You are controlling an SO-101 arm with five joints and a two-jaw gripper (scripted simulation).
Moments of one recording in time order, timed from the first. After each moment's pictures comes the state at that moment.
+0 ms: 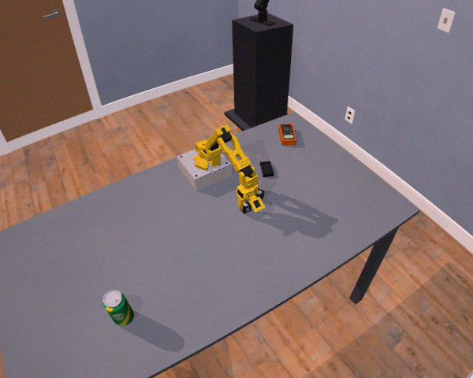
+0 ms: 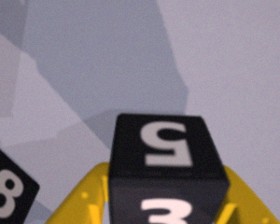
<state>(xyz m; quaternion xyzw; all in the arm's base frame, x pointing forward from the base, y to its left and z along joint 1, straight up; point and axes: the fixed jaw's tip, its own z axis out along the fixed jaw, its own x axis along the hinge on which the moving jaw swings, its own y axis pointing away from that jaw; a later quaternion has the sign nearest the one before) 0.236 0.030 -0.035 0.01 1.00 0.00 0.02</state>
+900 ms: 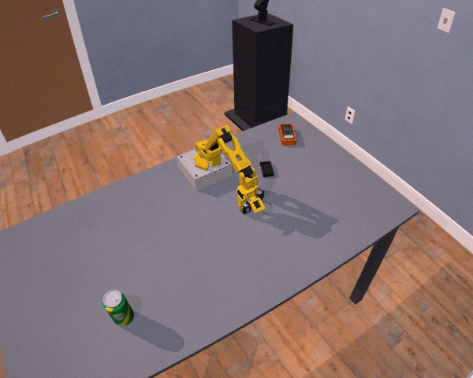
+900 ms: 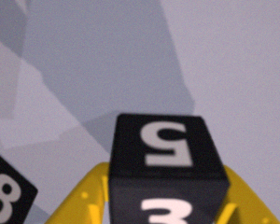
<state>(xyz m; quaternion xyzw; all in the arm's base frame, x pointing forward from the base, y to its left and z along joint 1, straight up) 0.236 0.030 -0.038 0.01 1.00 0.00 0.02</state>
